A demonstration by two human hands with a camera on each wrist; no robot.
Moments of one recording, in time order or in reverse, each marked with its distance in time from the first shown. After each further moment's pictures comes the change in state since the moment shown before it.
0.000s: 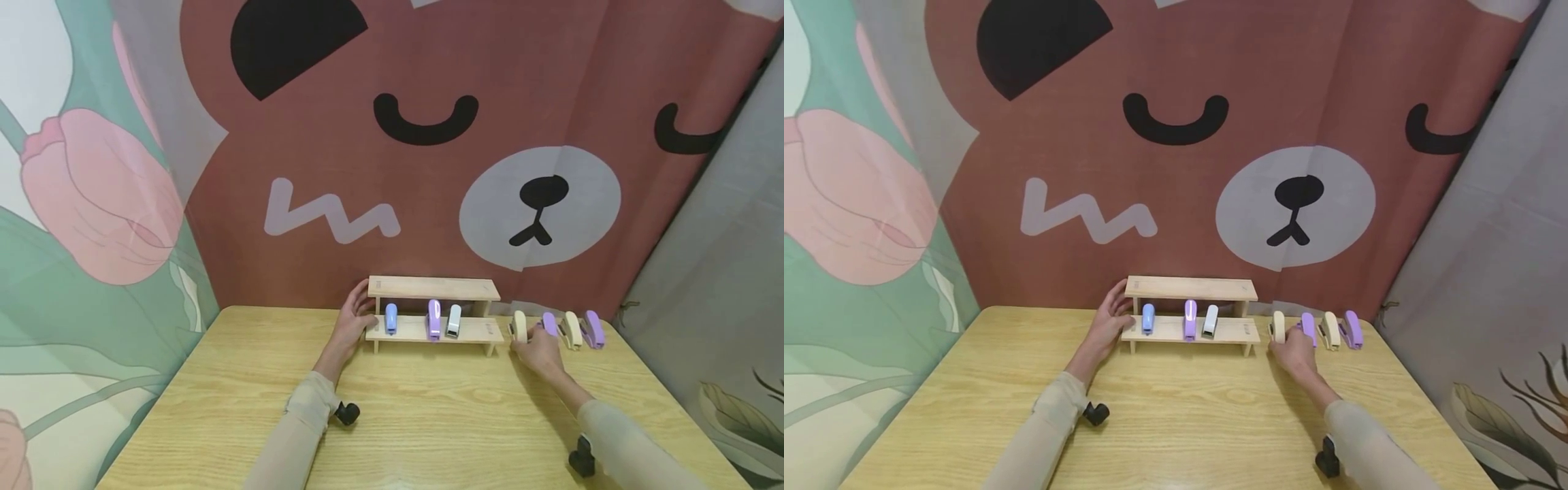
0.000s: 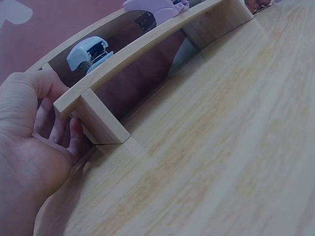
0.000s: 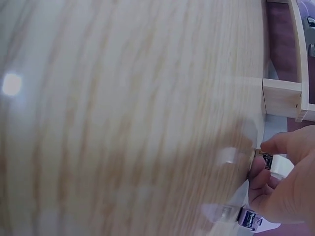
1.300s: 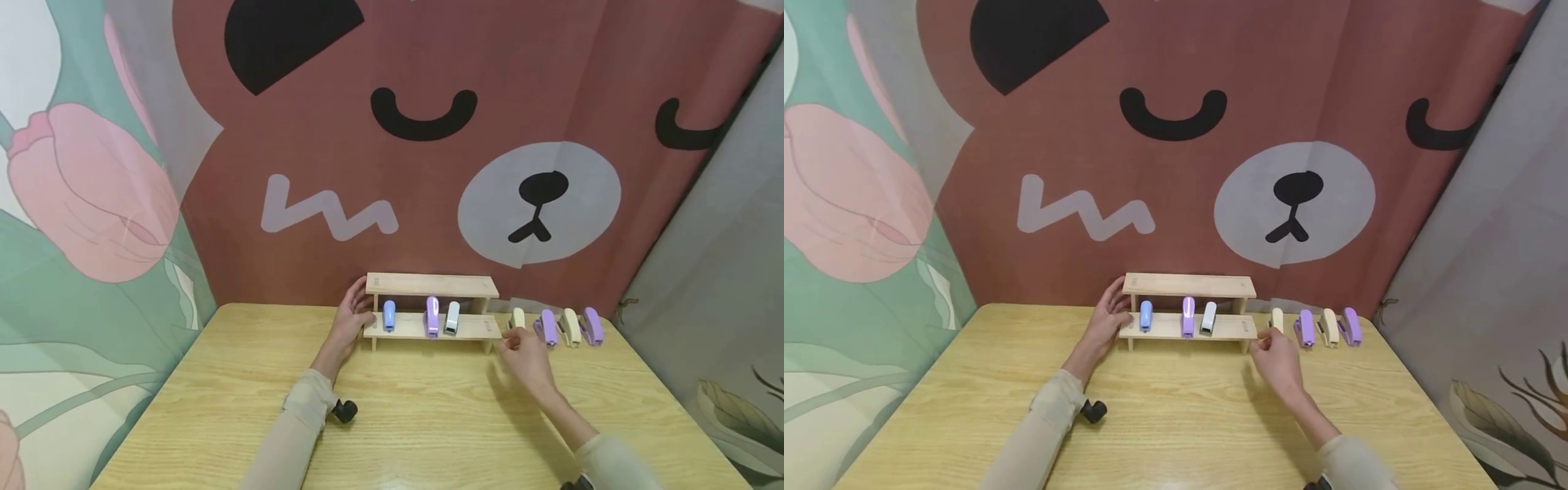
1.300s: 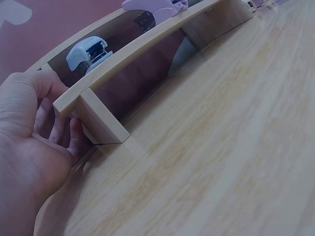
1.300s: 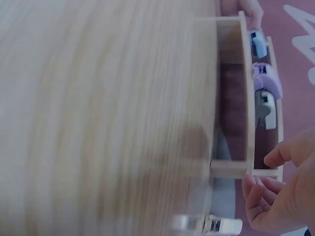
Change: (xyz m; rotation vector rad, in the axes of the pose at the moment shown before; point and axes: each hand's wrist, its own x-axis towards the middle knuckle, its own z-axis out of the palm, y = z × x) left_hand 0.002 -0.002 0.001 -0.006 -0.001 0.012; right_hand -0.049 -0.063 -0.004 0.167 0.057 -0.074
